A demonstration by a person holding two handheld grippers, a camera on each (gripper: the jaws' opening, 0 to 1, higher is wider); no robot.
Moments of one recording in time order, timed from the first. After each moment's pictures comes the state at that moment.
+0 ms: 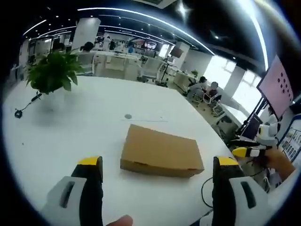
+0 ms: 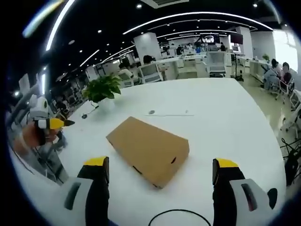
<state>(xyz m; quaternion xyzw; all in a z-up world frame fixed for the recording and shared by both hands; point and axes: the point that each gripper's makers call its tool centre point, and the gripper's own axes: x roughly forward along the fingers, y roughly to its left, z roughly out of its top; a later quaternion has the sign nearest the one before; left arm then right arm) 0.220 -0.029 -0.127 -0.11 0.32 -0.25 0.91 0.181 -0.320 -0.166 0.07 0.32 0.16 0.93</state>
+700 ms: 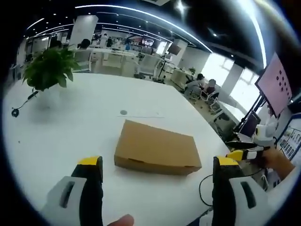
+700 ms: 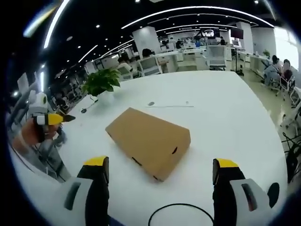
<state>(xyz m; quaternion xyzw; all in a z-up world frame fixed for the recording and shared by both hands) 0.215 -0.040 -0.138 -0.11 0.33 -0.26 0.90 0.172 -0.314 -0.186 0.06 0.35 0.16 0.92</state>
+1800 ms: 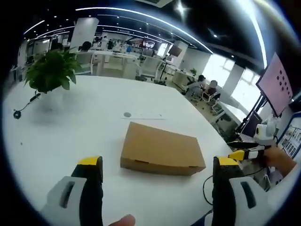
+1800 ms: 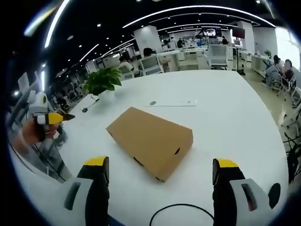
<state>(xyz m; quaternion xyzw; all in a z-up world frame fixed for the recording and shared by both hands) 0.218 -0.025 -0.138 -0.10 0.32 -0.25 0.91 0.174 -0.310 -0.187 0.07 0.35 0.17 0.92</state>
